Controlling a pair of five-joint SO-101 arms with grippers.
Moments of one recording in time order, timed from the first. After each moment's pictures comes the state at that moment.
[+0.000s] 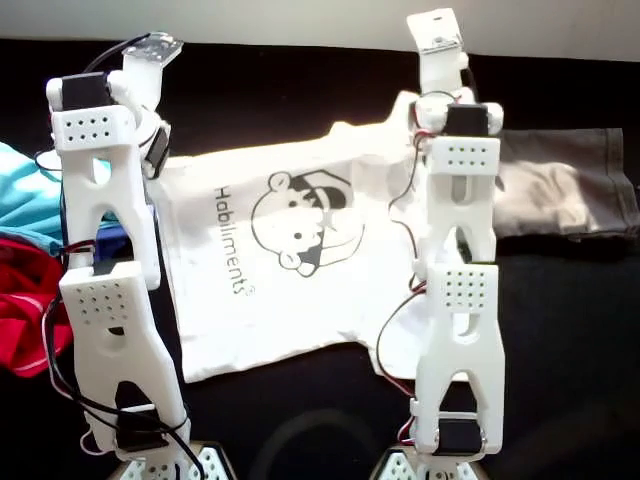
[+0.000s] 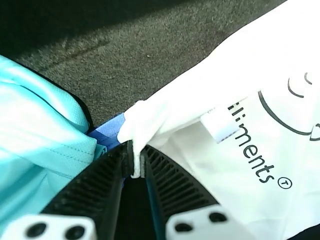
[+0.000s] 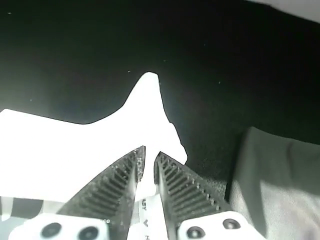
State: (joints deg) left arm -17.1 43.0 -59.8 101.0 -26.1; right arm -4.0 64.9 -95.8 88.8 15.3
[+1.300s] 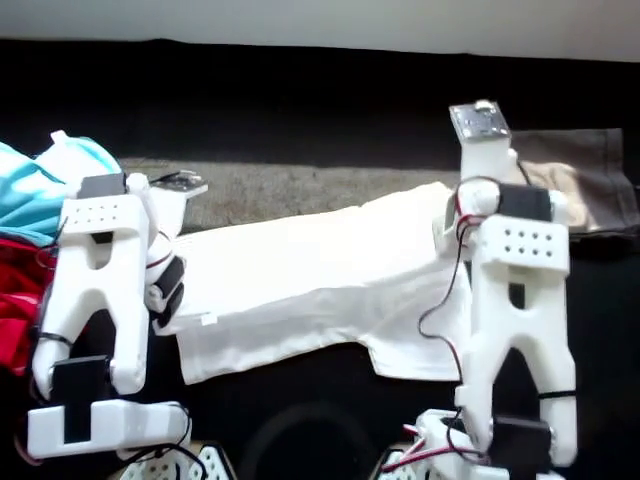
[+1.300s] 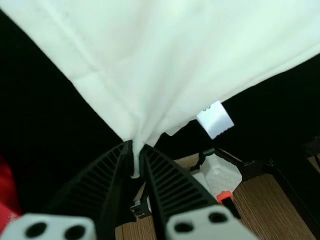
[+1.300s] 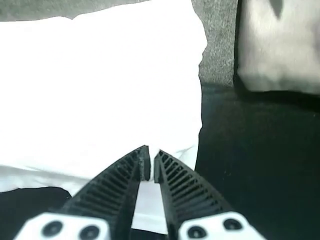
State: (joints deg) left arm -15.5 -5.0 25.2 94.2 -30.8; right arm 2.5 -21.2 22.3 75.6 15.3
